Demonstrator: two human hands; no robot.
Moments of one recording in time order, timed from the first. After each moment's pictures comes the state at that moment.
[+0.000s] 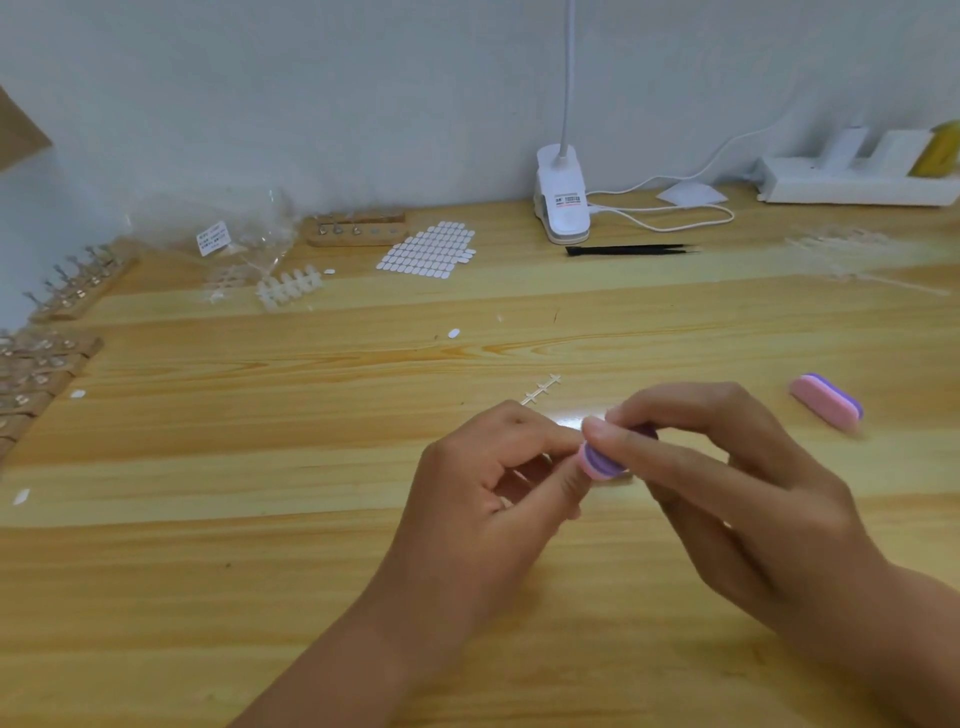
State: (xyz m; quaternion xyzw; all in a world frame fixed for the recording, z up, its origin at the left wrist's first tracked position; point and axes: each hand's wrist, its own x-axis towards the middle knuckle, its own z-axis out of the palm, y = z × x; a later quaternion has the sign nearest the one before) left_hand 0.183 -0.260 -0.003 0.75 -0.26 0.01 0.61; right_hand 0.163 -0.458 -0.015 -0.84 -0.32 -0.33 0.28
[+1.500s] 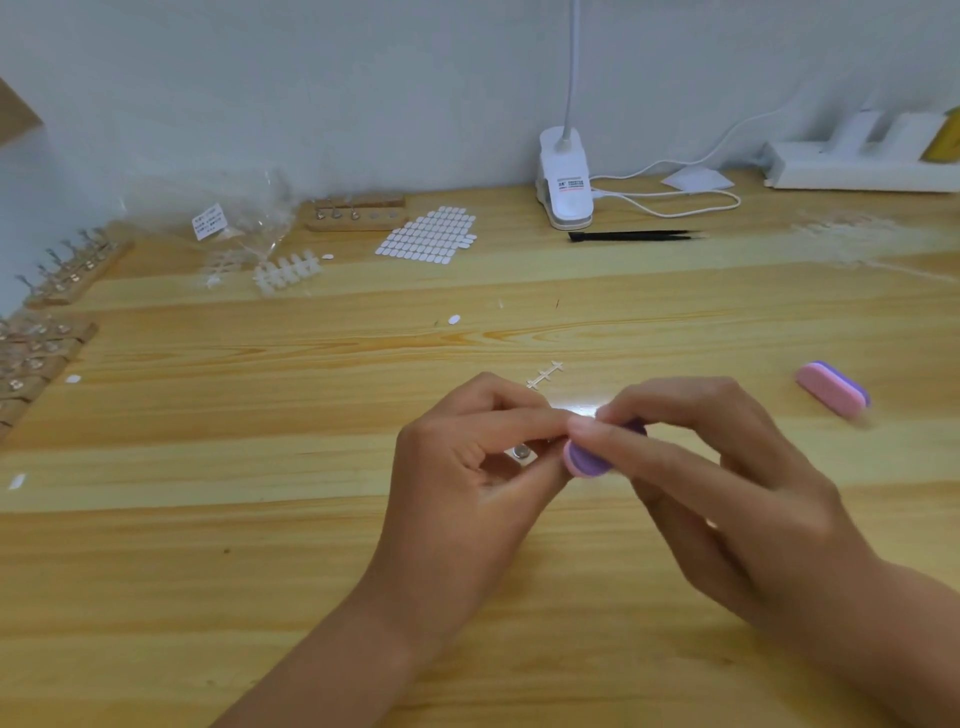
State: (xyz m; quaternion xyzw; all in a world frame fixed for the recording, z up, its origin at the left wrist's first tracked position) left_hand 0.183 -0.262 -0.001 0.76 -0.21 0.09 0.61; right_hand 0.160 -0.450 -0.018 -0.85 -0.33 -0.32 0.26
